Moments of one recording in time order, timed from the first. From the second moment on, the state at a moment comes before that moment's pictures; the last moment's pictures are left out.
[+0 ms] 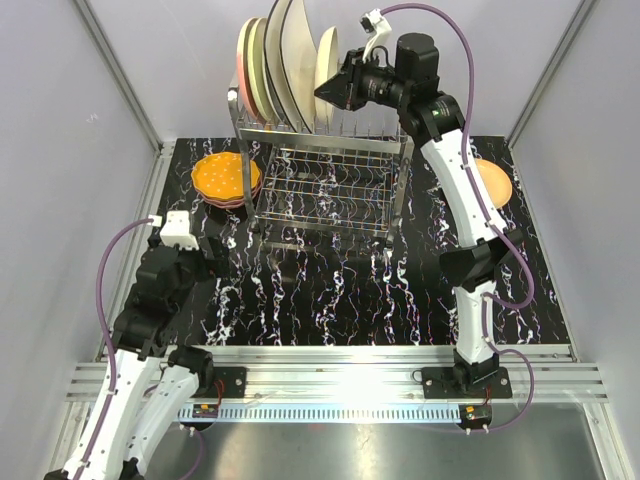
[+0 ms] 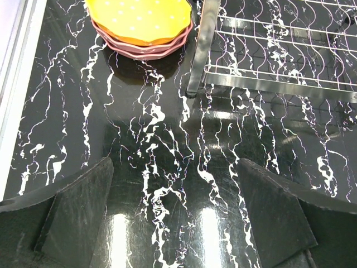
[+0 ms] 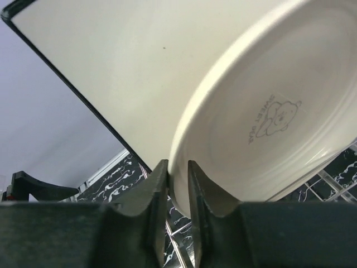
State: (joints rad) left arm -0.25 0.50 0.71 -0.56 -0.15 -0.16; right arm 0.43 2.11 2.59 -0.55 -0.57 0.32
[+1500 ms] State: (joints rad) left arm -0.25 0.43 0.69 -0.53 -0.13 -0.16; right arm 0.36 1.38 2.22 -0.84 -0.49 -0.29
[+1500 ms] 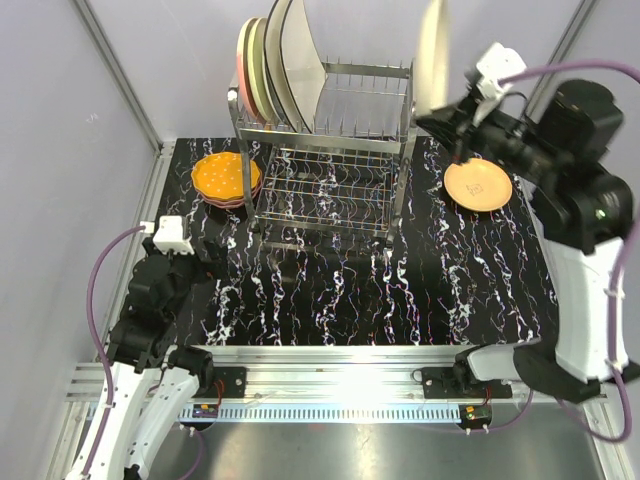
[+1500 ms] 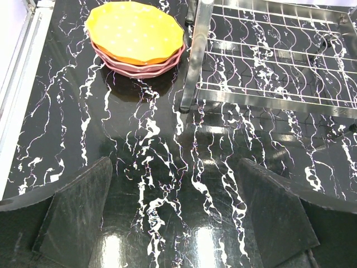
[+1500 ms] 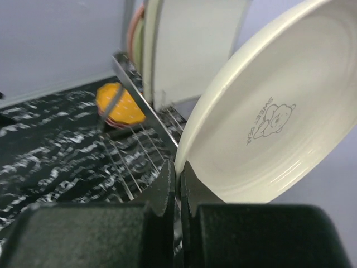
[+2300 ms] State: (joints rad) left arm -0.25 0.39 0.69 -0.52 -0.09 -0.16; right arm -0.14 1.13 1.36 -0.90 -0.33 -0.69
